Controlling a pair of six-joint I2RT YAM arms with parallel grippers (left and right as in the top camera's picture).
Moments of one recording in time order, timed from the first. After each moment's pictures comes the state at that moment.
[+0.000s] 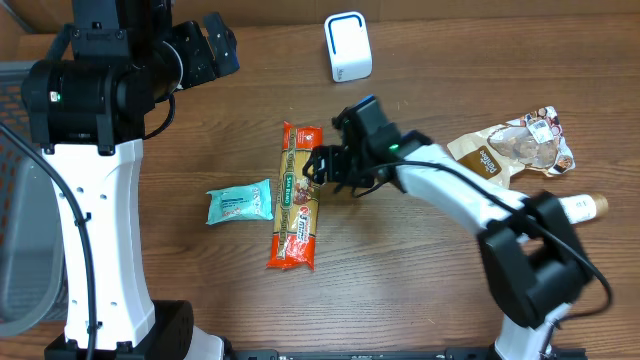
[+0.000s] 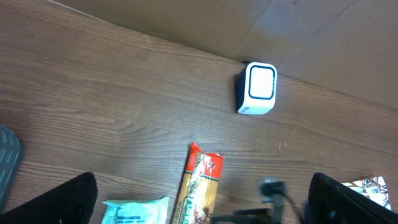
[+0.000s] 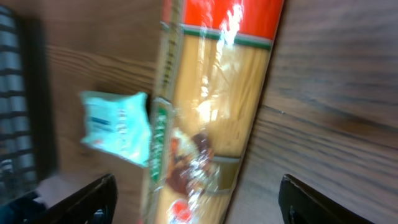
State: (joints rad) left arm -0.06 1.69 2.28 -1.36 0.04 -0.38; right arm 0.59 1.96 1.32 -0.40 -0.43 0.62
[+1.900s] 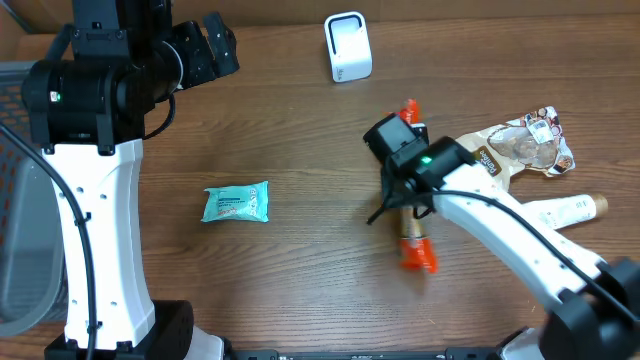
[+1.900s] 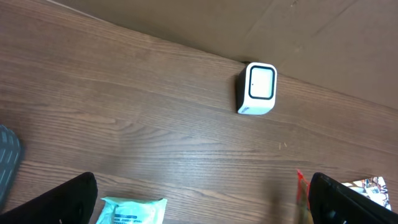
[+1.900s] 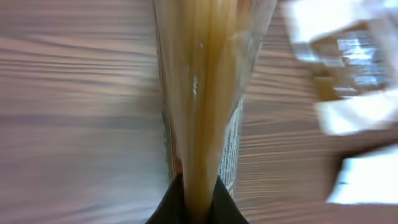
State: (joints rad) left arm -0.06 1.69 2.28 -1.36 0.04 -0.38; right arm 0.61 1.66 1.30 -1.03 0.30 0.52
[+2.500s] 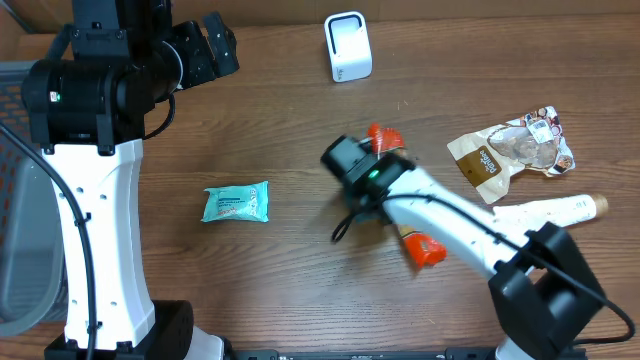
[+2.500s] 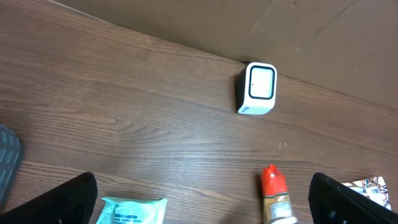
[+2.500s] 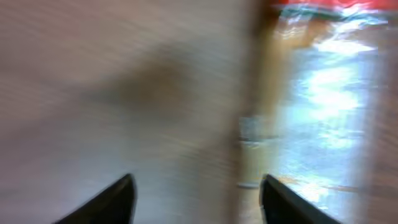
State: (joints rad) left arm -0.06 1.69 2.28 -1.36 0.04 -0.38; right arm 0.79 1.82 1.30 -0.84 0.19 0.36
